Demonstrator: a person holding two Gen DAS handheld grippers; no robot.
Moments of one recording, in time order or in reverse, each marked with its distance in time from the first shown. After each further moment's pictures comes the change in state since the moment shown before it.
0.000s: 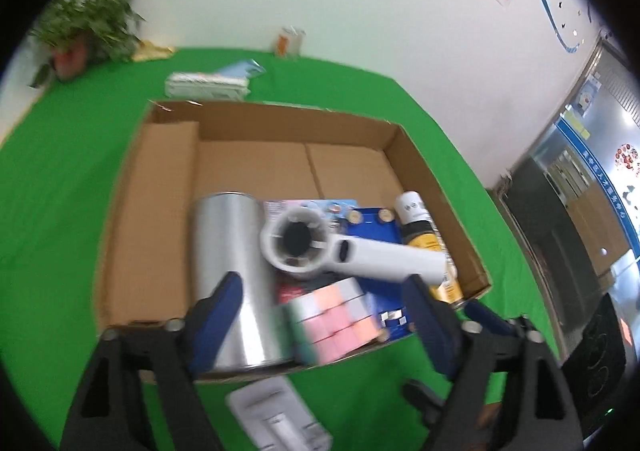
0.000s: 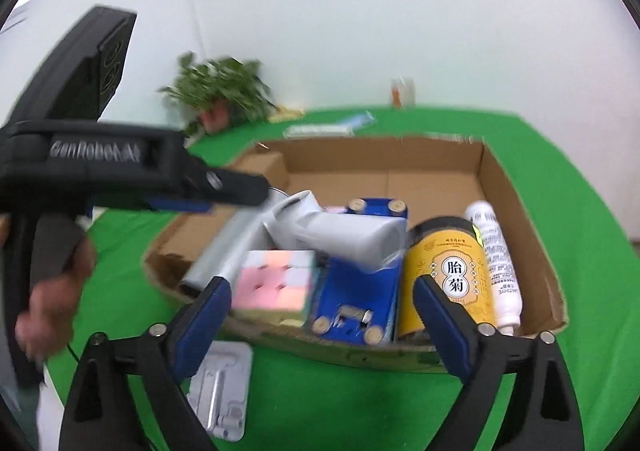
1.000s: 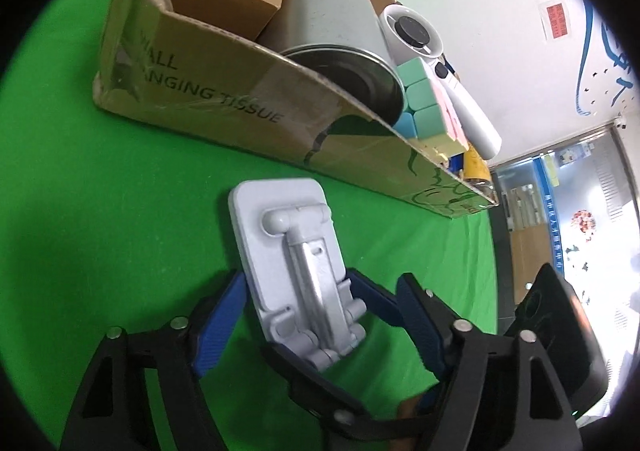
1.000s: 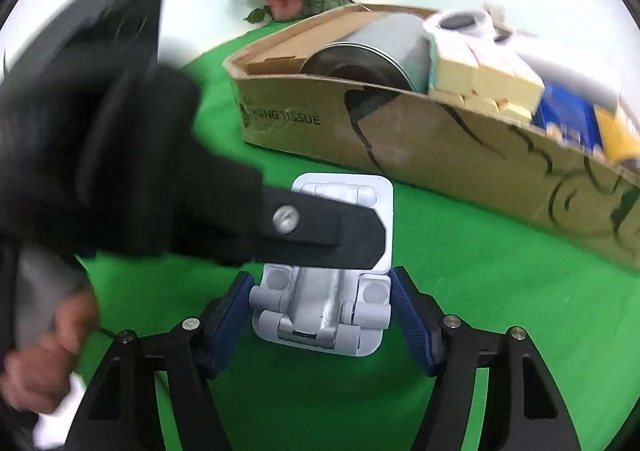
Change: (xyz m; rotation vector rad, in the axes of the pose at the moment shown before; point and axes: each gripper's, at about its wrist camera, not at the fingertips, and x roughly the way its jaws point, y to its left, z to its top) left arm 0.033 0.090 -0.154 -0.360 0.254 -0.260; right arm 0.073 0.085 -0.113 -0.080 0.359 0.165
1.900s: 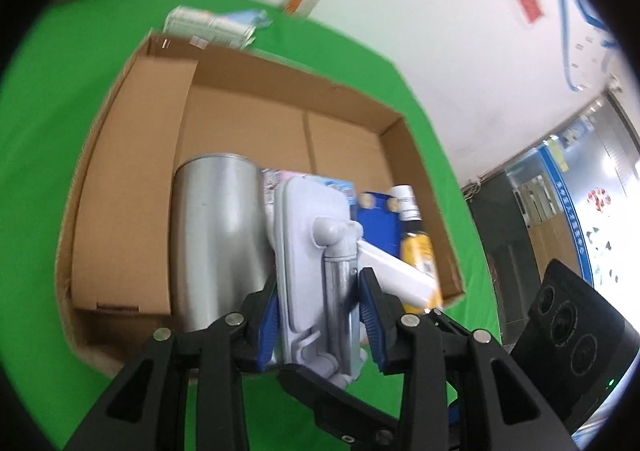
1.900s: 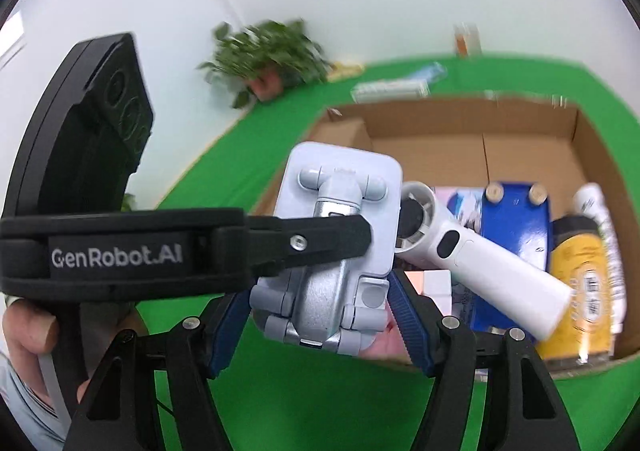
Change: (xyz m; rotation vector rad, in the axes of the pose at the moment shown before) left arm -0.024 -0.095 0.139 0.153 -0.068 0.087; right arm -0.013 -0.099 0.175 0.192 -0.134 0.101
